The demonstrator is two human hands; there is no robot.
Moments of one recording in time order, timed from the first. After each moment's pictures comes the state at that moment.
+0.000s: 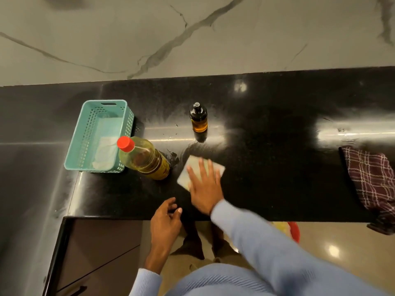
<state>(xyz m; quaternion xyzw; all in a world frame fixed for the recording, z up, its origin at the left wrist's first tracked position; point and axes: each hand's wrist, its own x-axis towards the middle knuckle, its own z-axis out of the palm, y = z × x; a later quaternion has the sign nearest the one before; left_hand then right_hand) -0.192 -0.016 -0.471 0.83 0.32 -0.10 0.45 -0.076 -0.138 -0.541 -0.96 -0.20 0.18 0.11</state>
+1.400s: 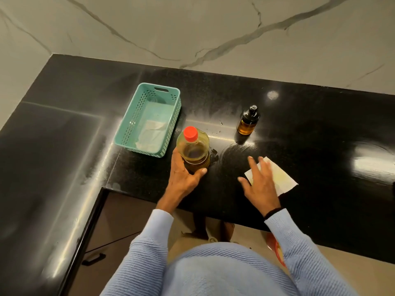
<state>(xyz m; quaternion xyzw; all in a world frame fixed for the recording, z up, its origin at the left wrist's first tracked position) -0.115 0.079 -0.461 0.82 0.23 0.05 0.52 -0.047 -0.157 -0.484 -0.95 -0.10 0.18 0.23</state>
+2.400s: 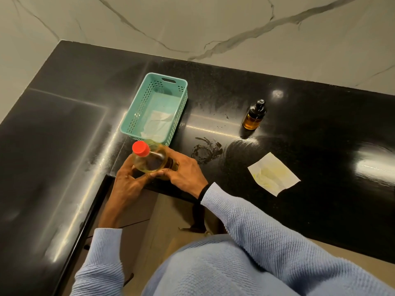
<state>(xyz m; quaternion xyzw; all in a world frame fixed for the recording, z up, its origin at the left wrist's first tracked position) -0.212 0.159 -0.389 0.80 0.27 0.07 0.53 -0.102 0.019 -0.416 -0.79 -0.29 0.27 0.48</state>
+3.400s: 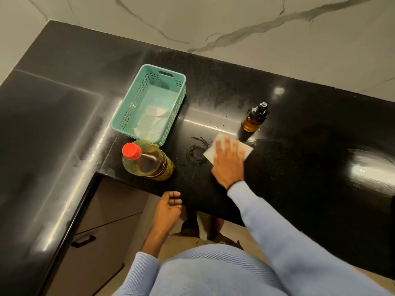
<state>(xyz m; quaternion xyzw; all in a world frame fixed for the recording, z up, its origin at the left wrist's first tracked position) -0.219 0.055 -0.478 0.64 0.49 -0.13 0.58 -0.014 -0.066 -0.537 -0.96 -0.23 0.15 0.06</state>
